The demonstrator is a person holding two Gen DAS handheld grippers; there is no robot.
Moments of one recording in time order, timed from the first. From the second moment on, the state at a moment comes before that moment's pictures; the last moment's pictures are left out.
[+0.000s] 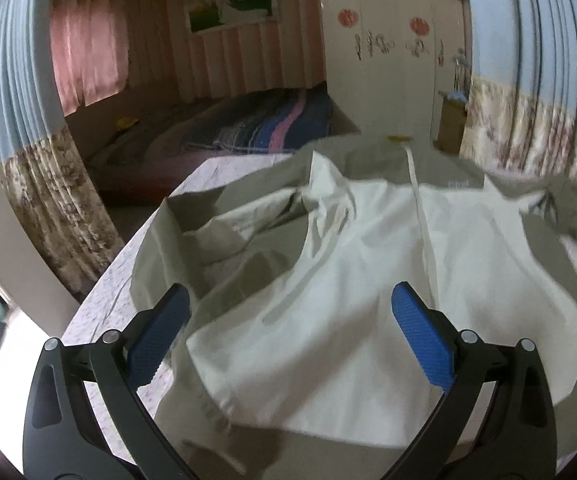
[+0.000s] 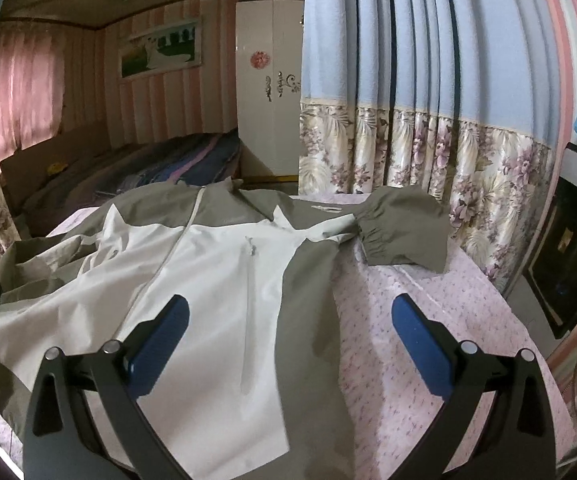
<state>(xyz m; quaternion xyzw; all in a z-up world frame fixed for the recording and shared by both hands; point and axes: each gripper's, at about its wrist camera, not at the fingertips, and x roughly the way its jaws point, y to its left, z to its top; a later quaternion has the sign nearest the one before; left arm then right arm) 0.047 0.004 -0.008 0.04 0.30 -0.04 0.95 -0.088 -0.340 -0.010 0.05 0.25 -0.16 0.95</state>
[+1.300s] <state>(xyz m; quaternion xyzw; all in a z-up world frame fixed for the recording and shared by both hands) 0.278 -0.061 -0.023 0.06 0.35 -0.09 0.93 0.104 -0.490 -0.065 -0.02 0.38 -0.22 0.90</state>
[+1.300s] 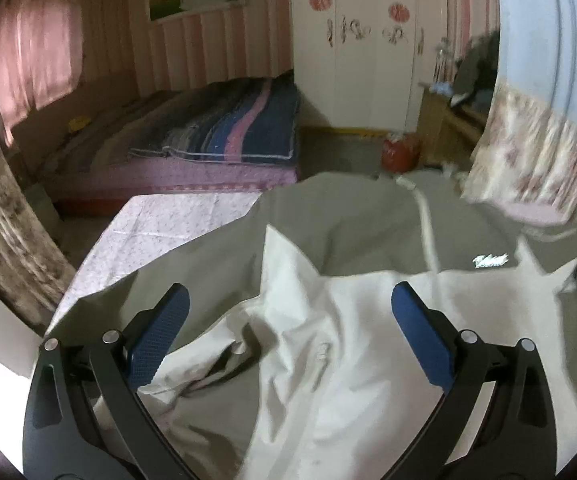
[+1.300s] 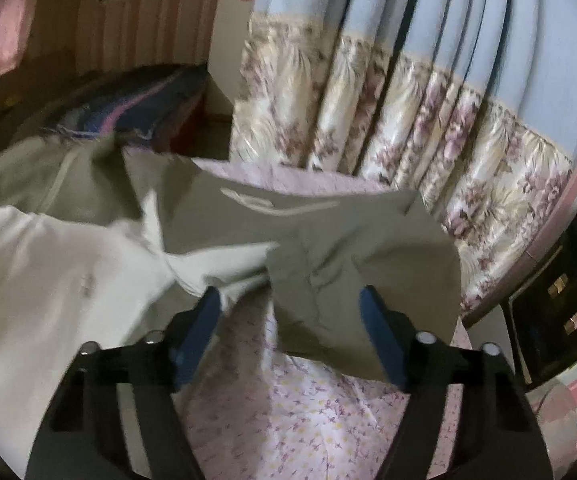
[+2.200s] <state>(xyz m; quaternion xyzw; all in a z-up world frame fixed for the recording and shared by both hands) 0.274 -0.056 -0.005 0.09 0.32 -0.11 0.94 0.135 -0.473 0.011 0.11 0.34 -0.10 0.93</state>
